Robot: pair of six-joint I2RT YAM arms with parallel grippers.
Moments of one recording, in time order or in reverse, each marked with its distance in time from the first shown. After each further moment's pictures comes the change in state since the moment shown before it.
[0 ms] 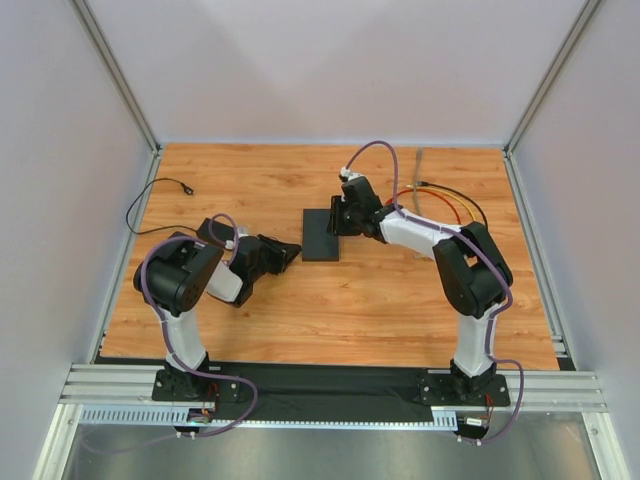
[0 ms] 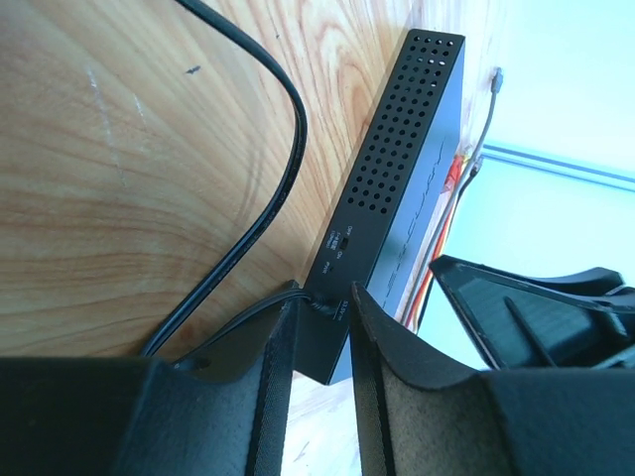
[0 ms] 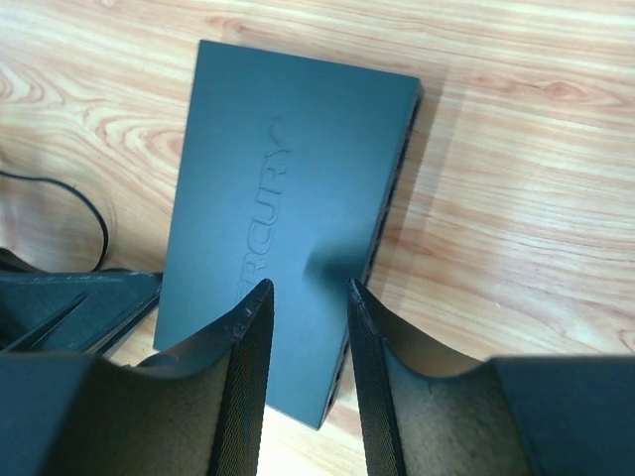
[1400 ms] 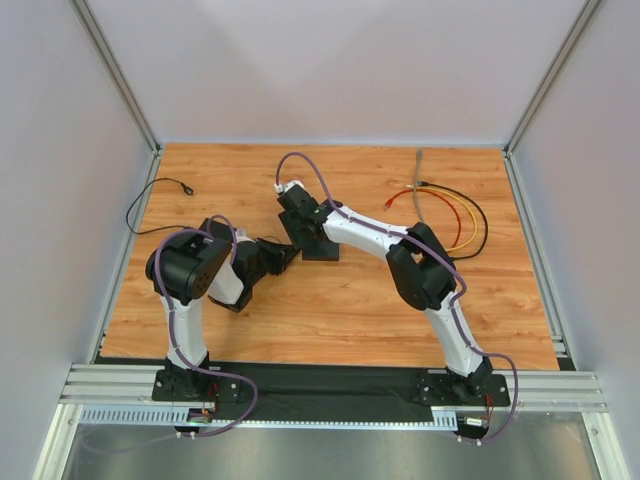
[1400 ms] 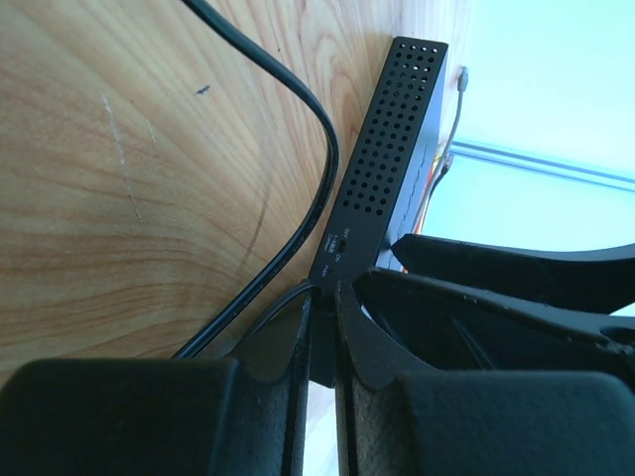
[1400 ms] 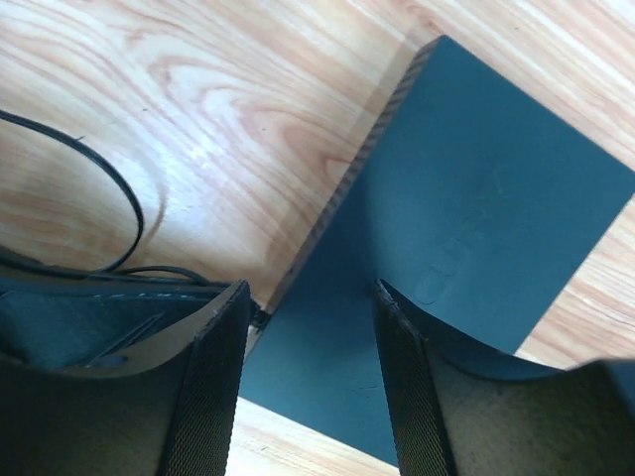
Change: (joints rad) left arm 0.010 0.112 -0.026 0.215 0.023 -0.033; right arm 0.245 0.301 0.519 -0.423 0.277 -0.263
